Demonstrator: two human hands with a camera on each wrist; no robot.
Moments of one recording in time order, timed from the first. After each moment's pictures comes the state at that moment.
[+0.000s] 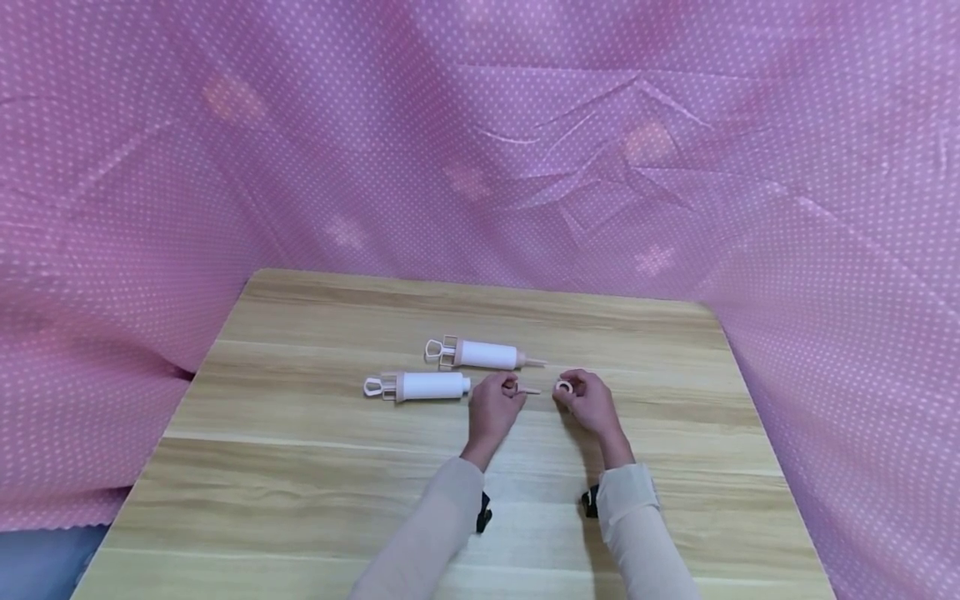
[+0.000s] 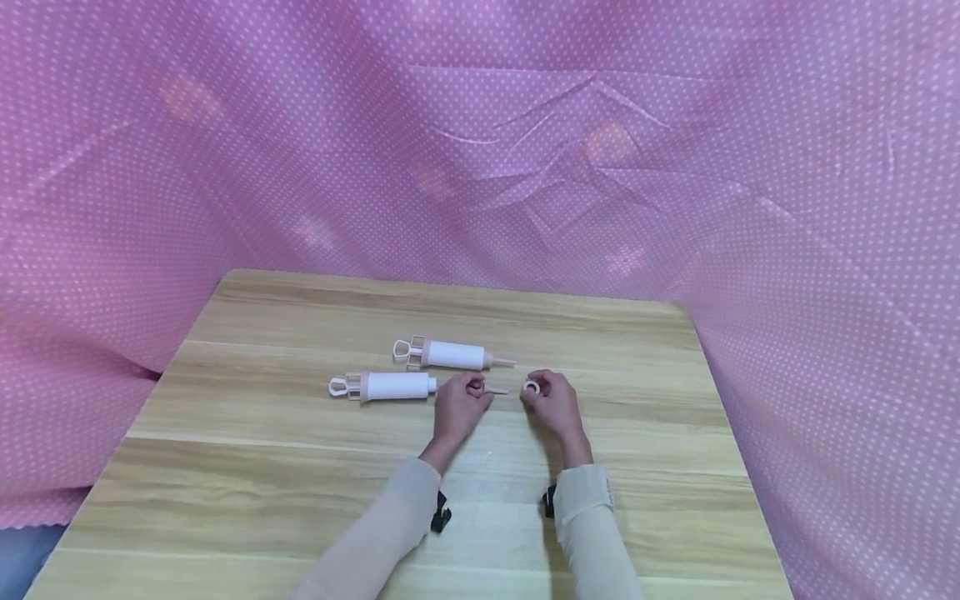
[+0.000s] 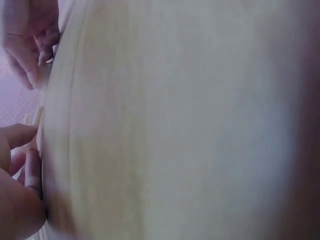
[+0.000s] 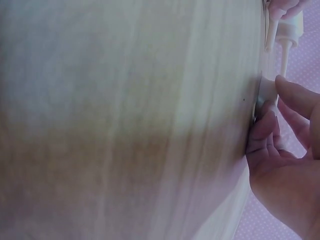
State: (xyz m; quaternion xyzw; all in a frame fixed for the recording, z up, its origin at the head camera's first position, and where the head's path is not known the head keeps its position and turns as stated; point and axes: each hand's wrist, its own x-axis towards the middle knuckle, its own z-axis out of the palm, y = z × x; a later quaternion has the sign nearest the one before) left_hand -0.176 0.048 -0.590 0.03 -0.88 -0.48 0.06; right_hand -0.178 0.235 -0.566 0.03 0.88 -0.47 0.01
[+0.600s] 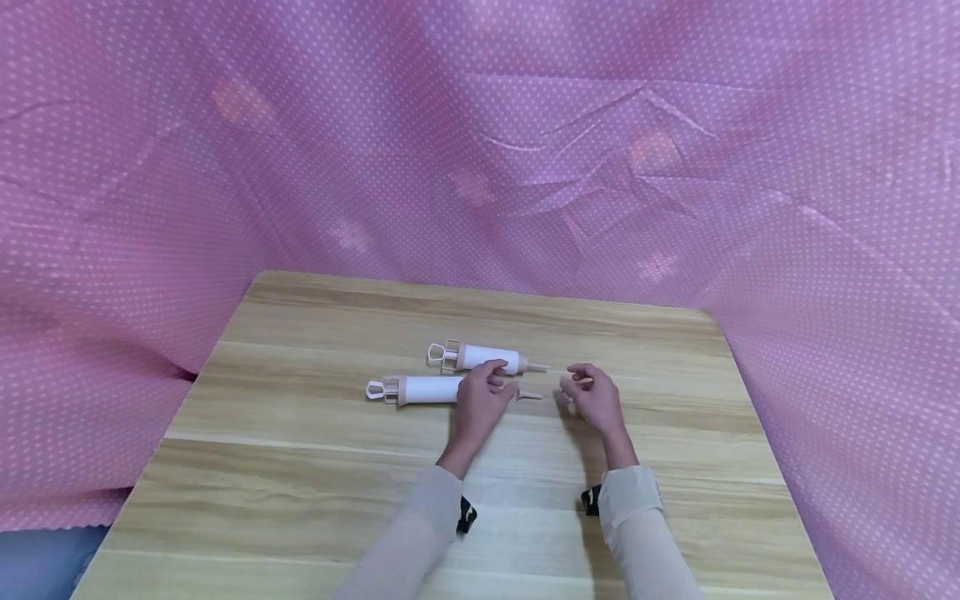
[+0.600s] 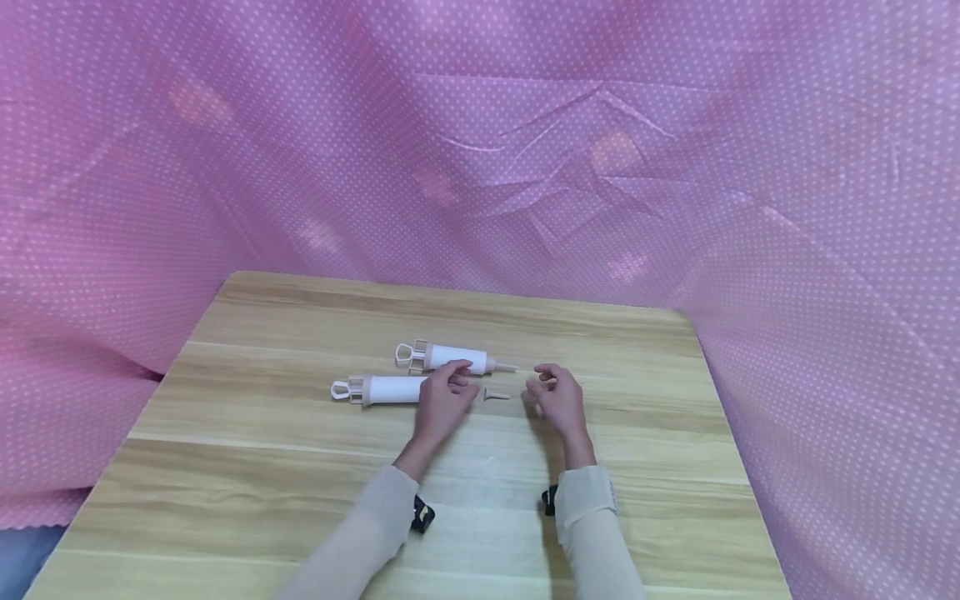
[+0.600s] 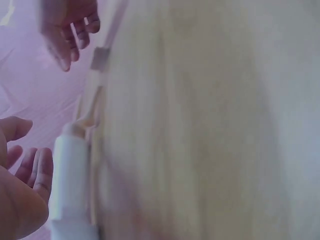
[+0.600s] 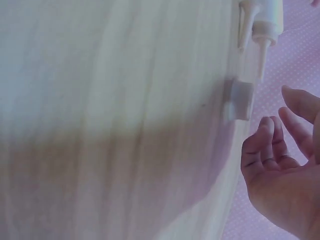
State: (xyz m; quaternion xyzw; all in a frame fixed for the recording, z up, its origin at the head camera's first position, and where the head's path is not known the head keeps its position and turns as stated) left_hand -0.177 0.014 -0.556 -0.04 -0.80 -0.59 0.11; right_hand -0.185 0.230 -0.549 0.05 0.87 -0.49 -0.03
